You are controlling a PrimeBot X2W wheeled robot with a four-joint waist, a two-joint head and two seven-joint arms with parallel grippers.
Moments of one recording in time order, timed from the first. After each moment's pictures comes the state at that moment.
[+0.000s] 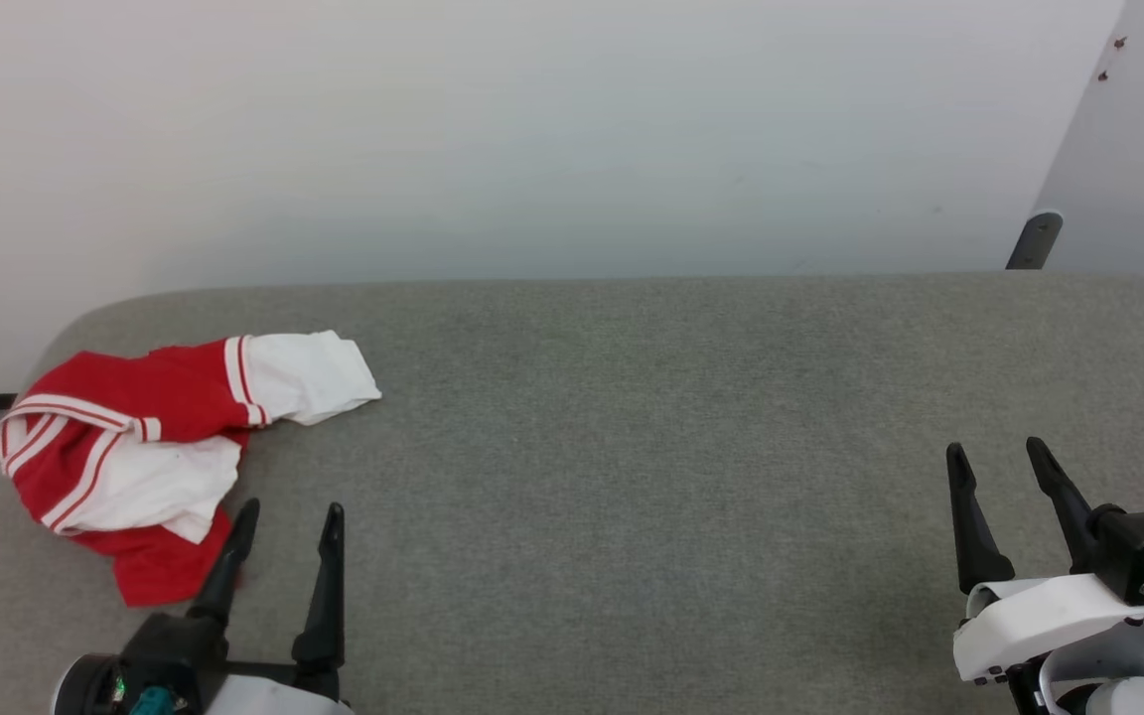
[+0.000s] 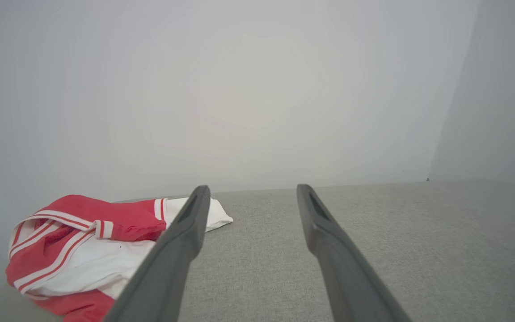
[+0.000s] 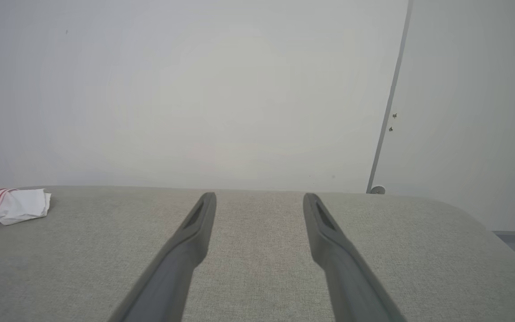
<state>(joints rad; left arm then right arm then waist) 0.03 0.29 -0.15 0.03 -0.31 0.05 -0.26 -0.12 -0.07 -0.05 0.16 0.12 0.13 -0.12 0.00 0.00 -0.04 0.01</state>
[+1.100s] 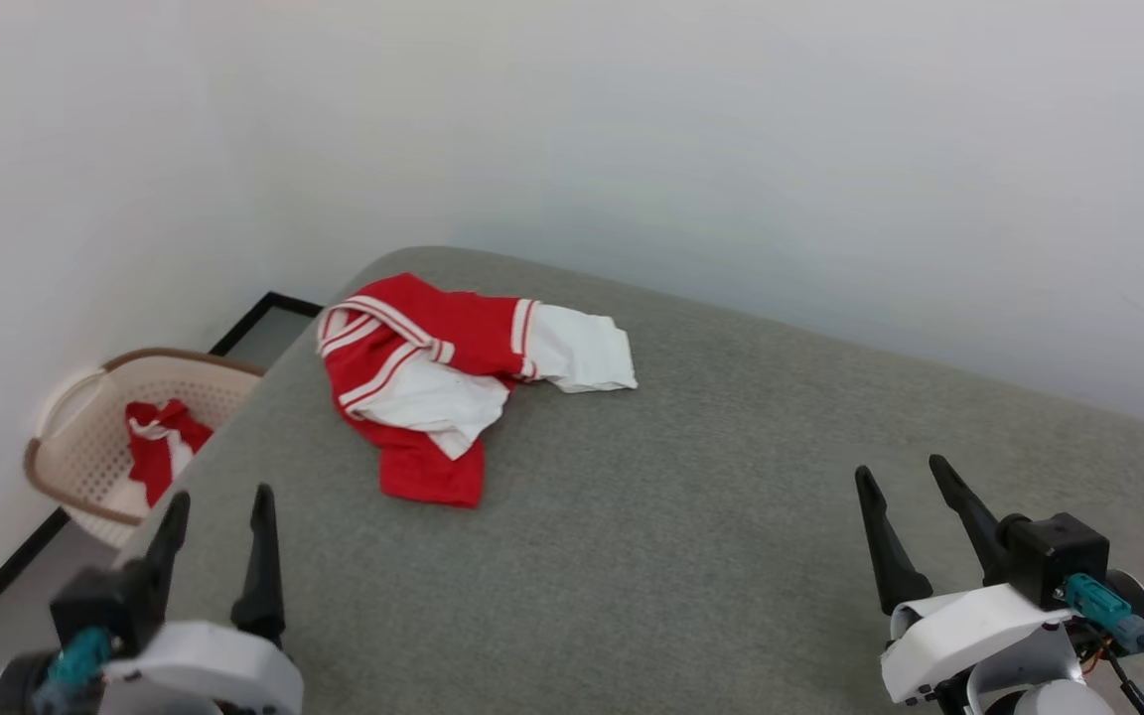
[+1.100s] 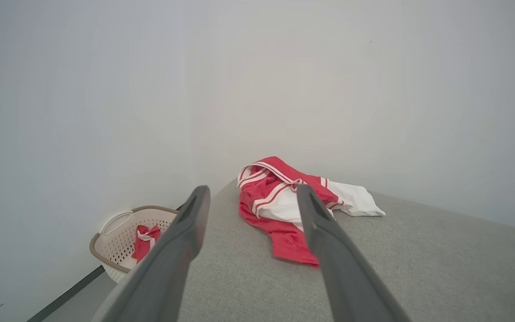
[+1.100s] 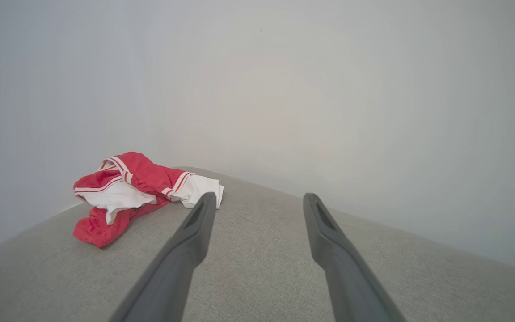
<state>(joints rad) -0.01 0.32 -0.09 0.04 -0.38 0.12 -0.12 -0.13 -0.06 0.09 0.21 0.16 0.13 -0.12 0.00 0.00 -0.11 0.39</state>
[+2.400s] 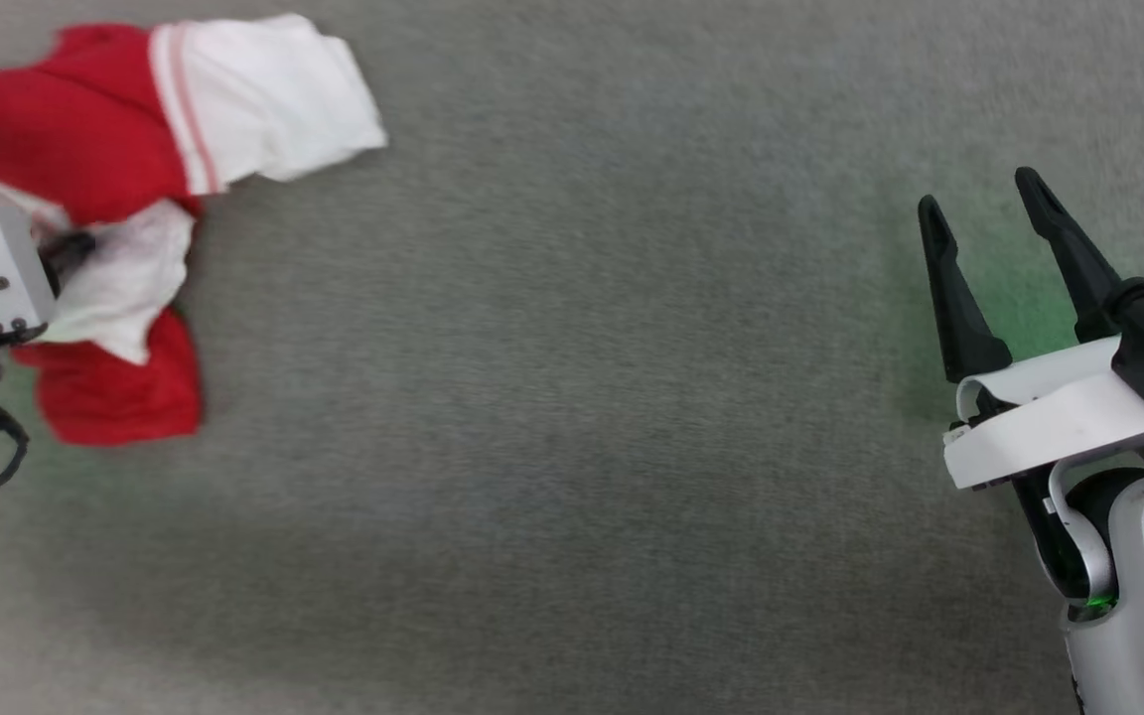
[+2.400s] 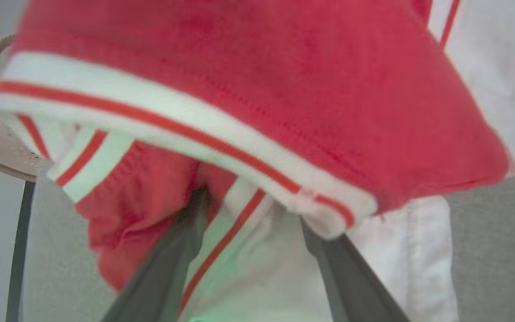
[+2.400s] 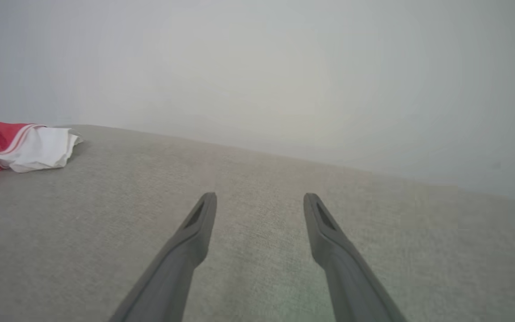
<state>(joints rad) -0.92 0.59 -0.14 0.70 -0.65 -0.04 0.75 -0.42 -0.17 0.11 0.00 0.15 0.13 -0.03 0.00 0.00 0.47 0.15</state>
